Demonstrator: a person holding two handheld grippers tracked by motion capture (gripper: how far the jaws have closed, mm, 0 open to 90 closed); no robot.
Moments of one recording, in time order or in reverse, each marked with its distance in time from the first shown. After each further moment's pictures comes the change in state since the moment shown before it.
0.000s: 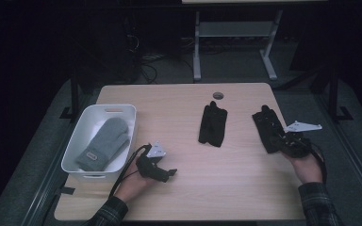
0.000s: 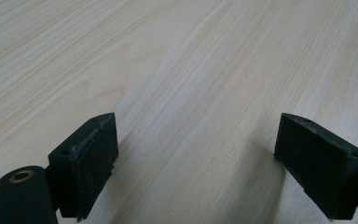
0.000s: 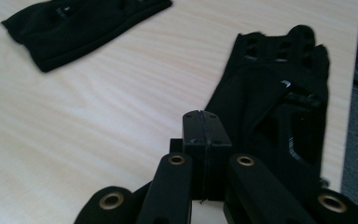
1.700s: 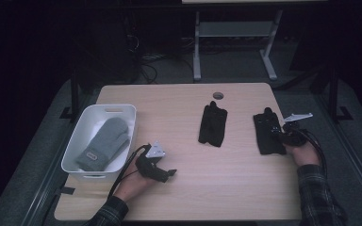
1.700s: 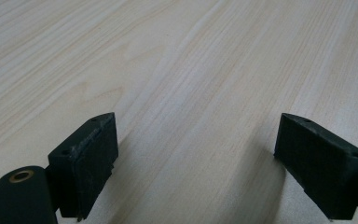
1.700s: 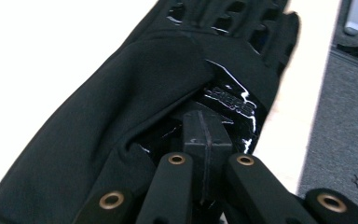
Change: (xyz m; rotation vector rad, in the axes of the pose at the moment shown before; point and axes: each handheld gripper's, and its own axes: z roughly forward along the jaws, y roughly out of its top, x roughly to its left) left arm 0.001 0.000 -0.001 0.006 -0.008 0.010; right arm -0.049 0.001 0.055 0.158 -0.055 0.008
